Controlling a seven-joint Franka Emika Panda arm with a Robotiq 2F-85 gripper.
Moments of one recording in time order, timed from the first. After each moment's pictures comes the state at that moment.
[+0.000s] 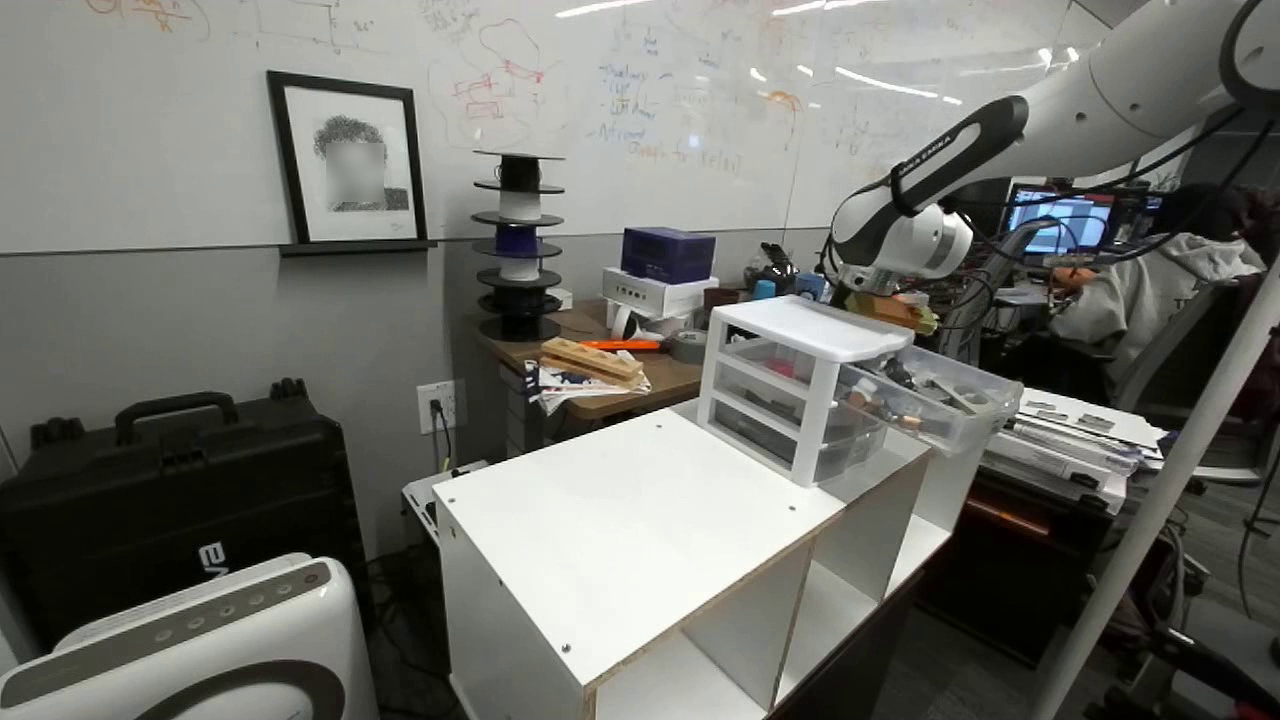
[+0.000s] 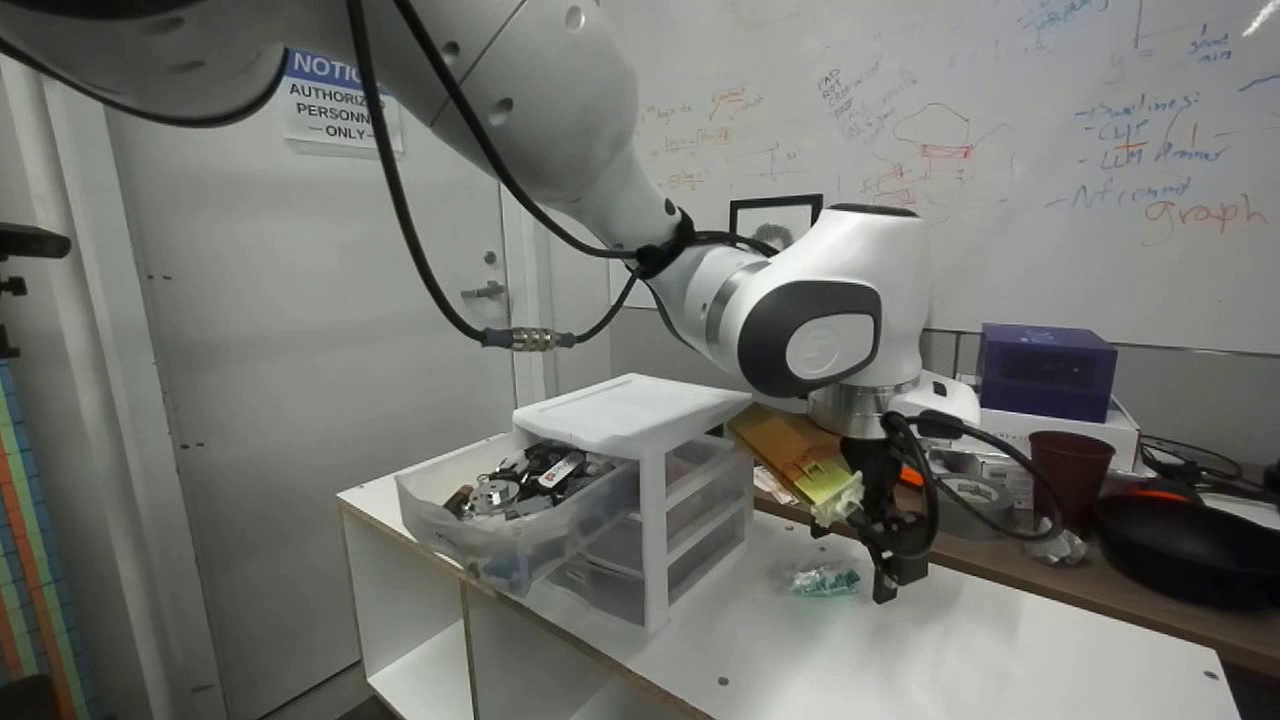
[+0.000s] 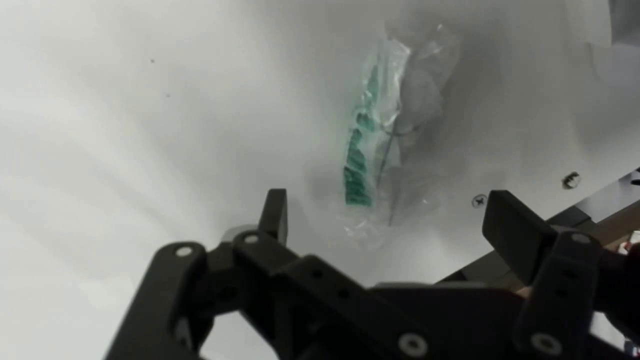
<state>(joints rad) -0.31 0.85 -0.08 -1.43 0.24 2.42 0.01</state>
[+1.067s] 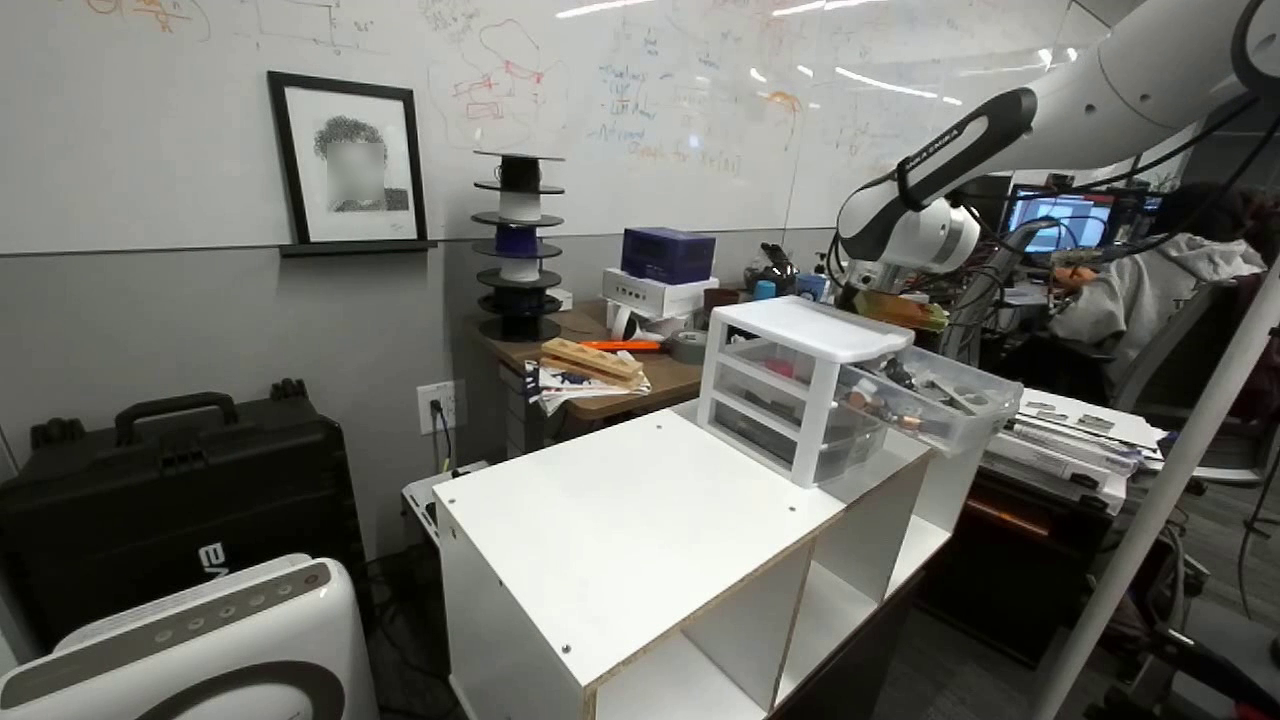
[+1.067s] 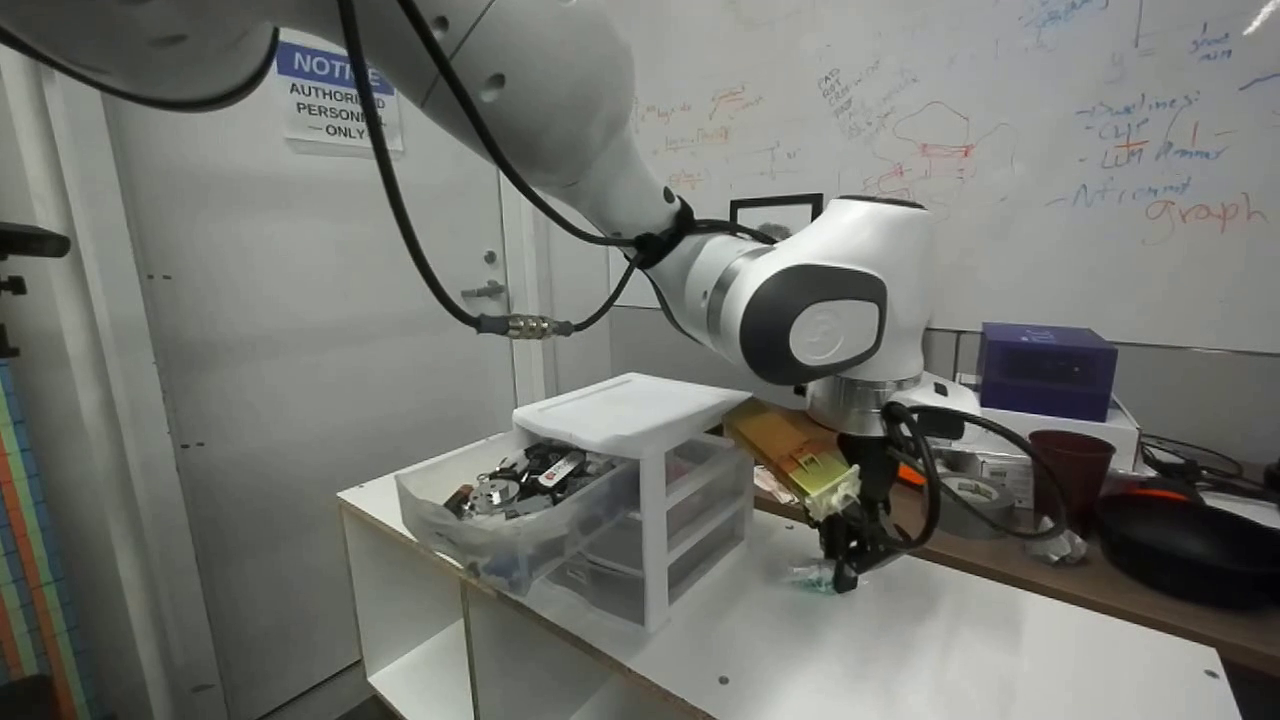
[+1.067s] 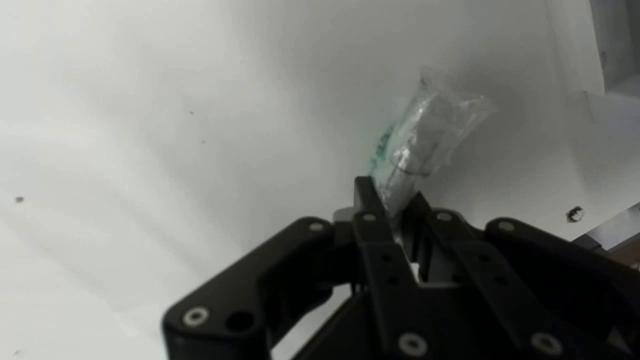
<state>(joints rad) -0.31 0.82 -0.09 -1.45 0.23 2.34 0.02</state>
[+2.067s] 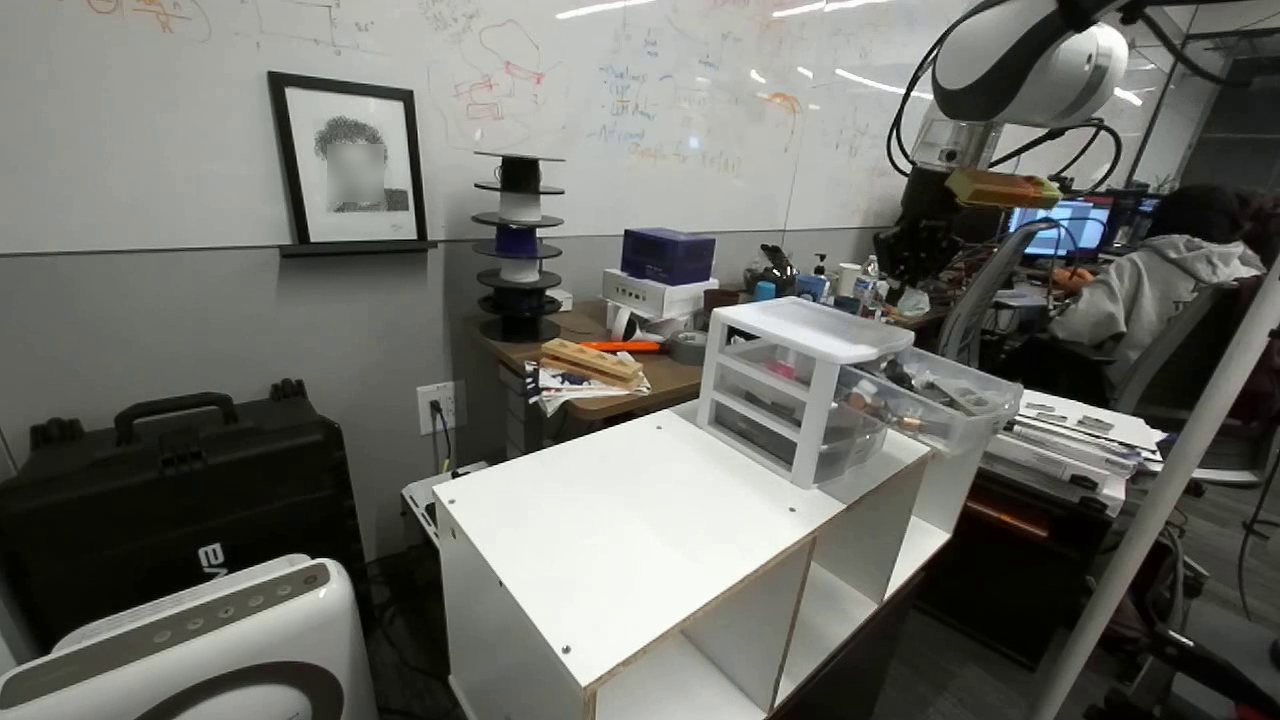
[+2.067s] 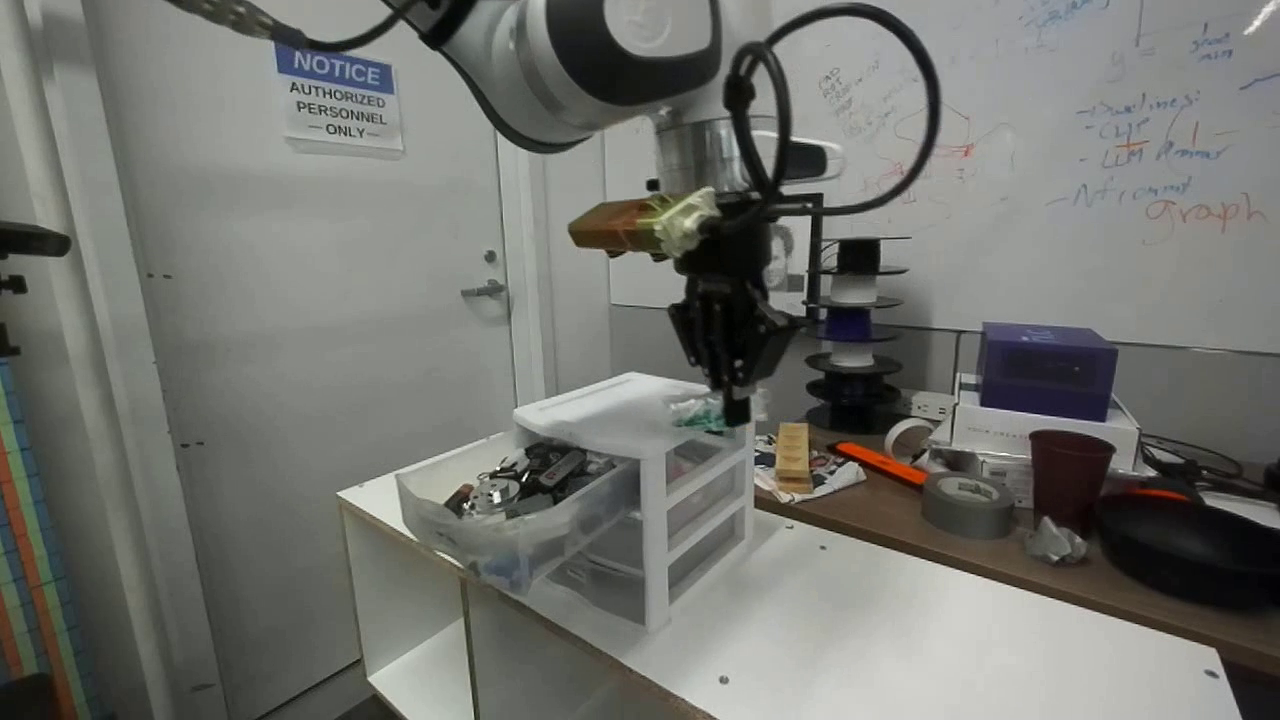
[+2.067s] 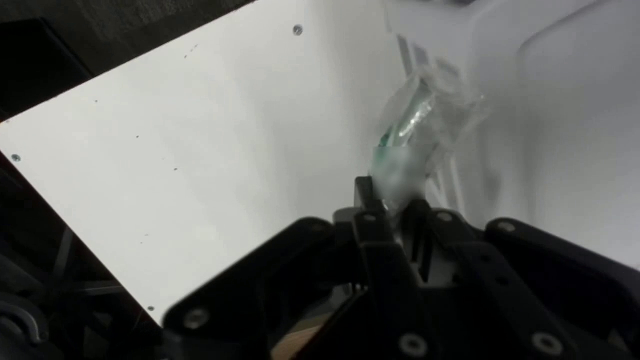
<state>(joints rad) -0.17 0.20 -0.15 -1.95 0.01 2.26 0.02</state>
